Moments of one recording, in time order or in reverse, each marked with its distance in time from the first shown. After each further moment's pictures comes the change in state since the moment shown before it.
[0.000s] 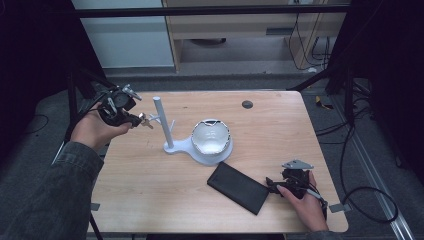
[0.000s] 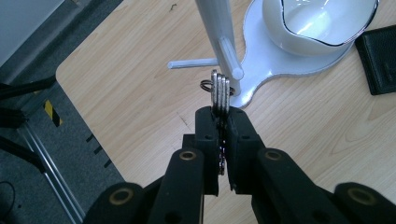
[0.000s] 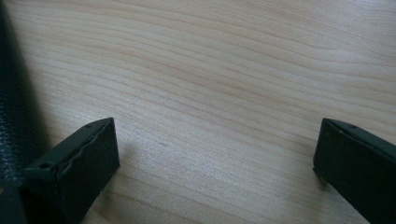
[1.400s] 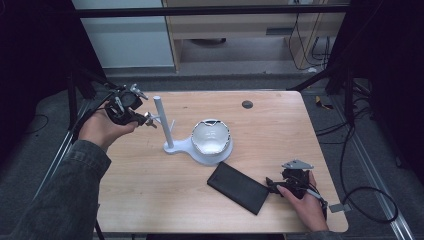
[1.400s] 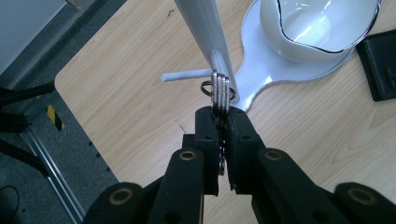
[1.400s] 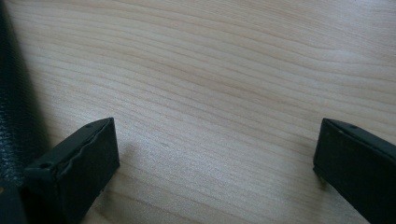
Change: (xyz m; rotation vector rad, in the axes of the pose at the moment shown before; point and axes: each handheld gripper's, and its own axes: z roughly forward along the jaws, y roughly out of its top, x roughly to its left) left arm -0.005 0.011 0.008 -0.003 0.003 0.010; right arm 0.000 0.000 0.000 0.000 0.001 0.000
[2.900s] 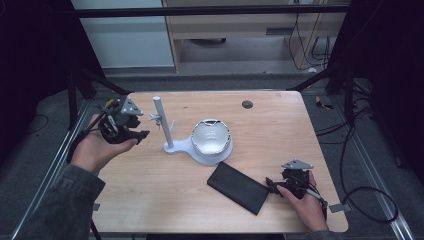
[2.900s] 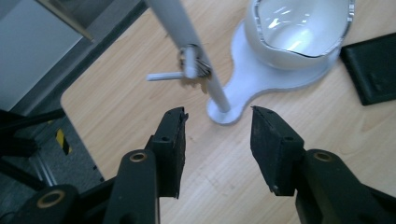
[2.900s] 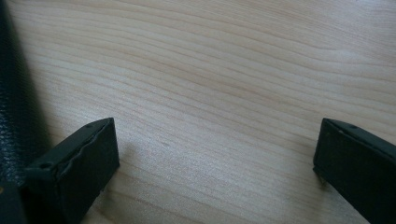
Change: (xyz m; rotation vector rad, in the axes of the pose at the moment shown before) left arm -0.041 -0.040 -0.010 -0.163 0.026 0.035; right arm 0.000 0.000 0.000 0.001 0.003 0.000
